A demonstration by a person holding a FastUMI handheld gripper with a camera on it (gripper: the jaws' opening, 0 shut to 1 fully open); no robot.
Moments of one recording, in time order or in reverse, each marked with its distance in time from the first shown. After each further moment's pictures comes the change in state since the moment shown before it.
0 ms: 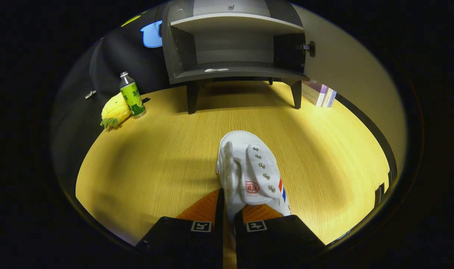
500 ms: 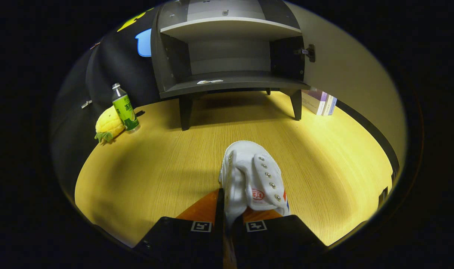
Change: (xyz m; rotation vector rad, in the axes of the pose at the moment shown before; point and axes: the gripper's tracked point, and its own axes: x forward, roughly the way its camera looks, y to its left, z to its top) arm 0.032 -0.005 0.034 0.032 -0.098 -0.006
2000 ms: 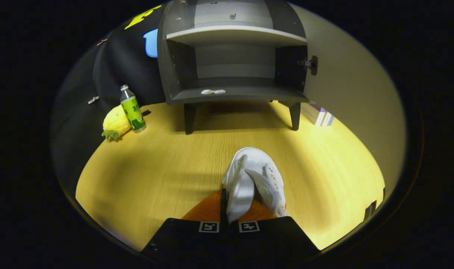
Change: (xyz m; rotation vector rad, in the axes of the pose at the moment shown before) arm -0.047 -0.011 0.041 -0.054 -0.004 0.033
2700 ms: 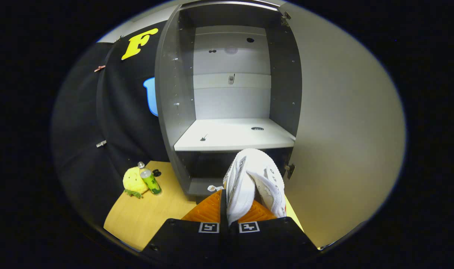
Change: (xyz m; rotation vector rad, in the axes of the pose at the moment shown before) arm -0.102 0.009 0.255 0.008 -0.261 0.001
